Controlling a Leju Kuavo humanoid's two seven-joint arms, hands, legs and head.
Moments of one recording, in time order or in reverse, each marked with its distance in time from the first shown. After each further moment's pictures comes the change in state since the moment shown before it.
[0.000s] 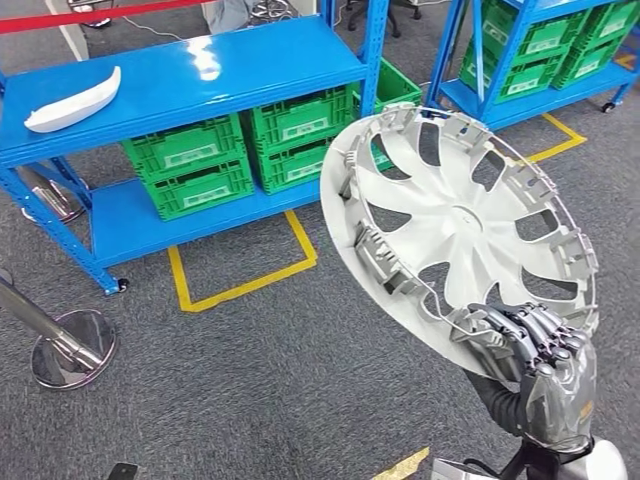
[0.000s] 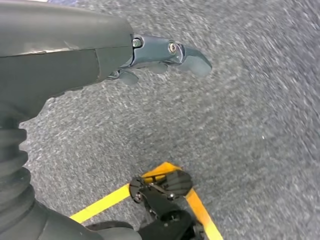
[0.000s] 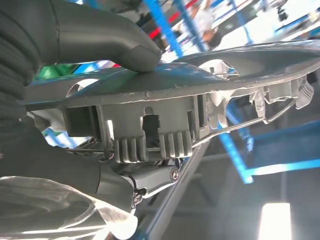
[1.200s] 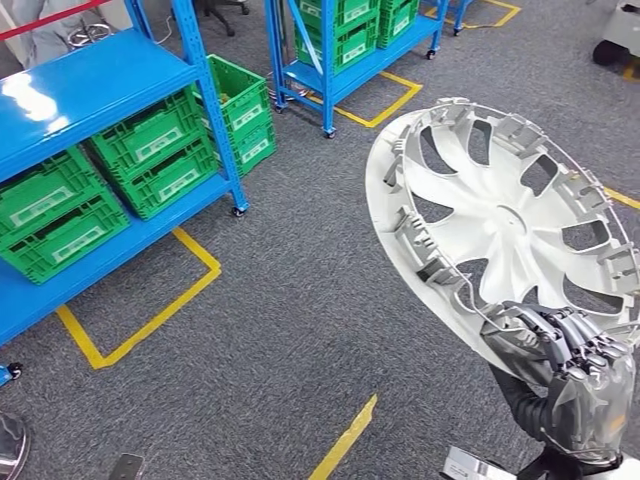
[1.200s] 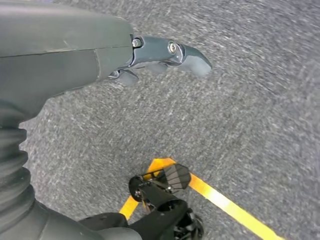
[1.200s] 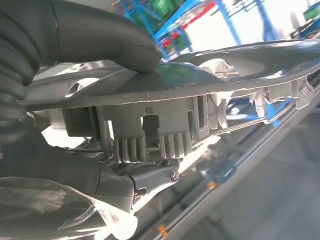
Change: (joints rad) left arm 0.033 0.044 -0.157 -0.042 0.127 0.029 0.053; right arm 0.050 0.001 -0.055 -0.039 0.090 -0.024 0.107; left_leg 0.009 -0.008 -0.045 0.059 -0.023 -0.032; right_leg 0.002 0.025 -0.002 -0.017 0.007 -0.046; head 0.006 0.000
